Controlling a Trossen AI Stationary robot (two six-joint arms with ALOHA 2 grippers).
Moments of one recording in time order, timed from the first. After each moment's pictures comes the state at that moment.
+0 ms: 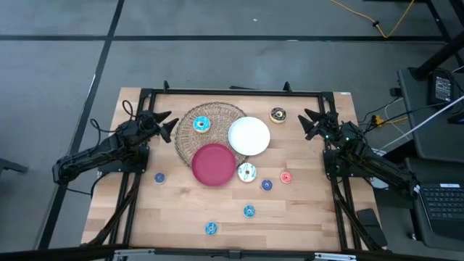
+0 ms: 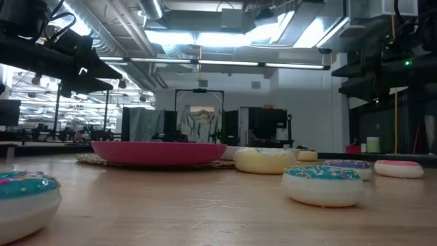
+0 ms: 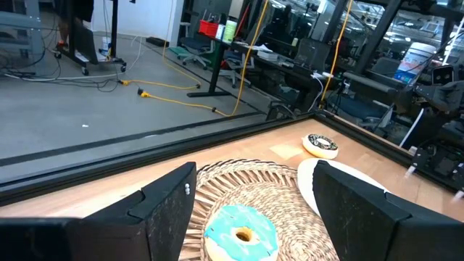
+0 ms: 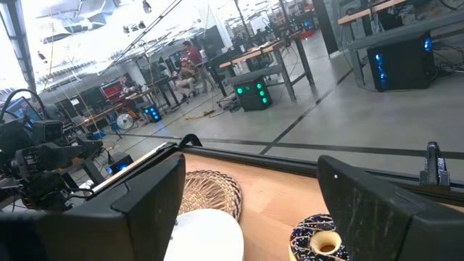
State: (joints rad) left arm 0.43 0.02 0.07 -0.14 -0.32 -0.33; right arm -0.56 0.00 0.01 0.04 0.16 0.41
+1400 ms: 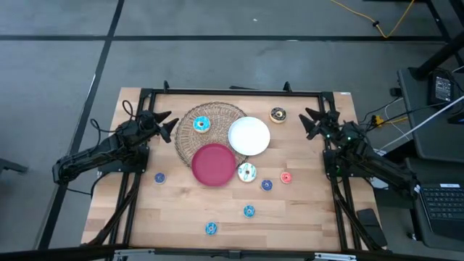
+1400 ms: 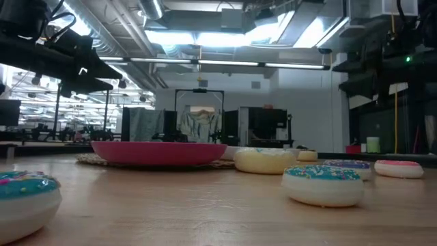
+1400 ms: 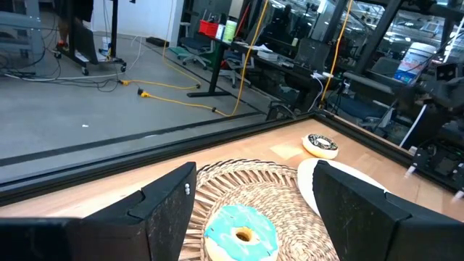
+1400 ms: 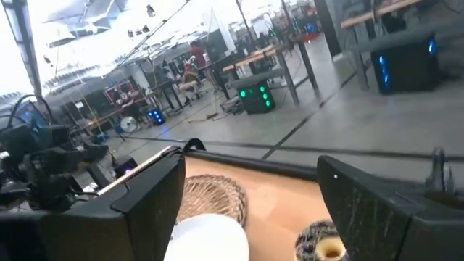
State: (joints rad) left arm 0.43 0.02 0.07 -0.14 -0.32 -0.33; right arm -0.56 0.01 0.04 0.03 0.16 0.40
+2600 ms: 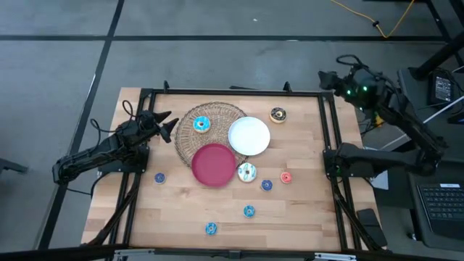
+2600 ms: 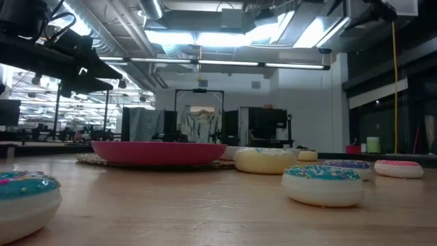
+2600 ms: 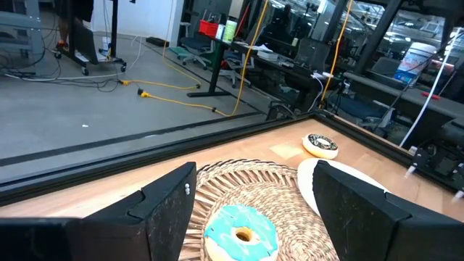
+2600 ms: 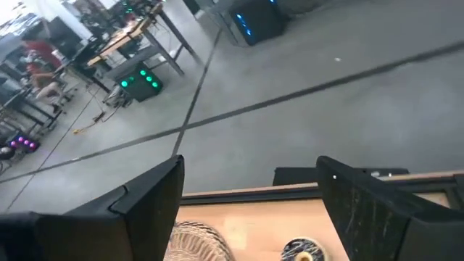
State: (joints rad) left arm 0.43 0.02 0.07 -0.14 -0.32 -0.33; right arm -0.56 0.83 1.26 -0.84 0.51 0.84
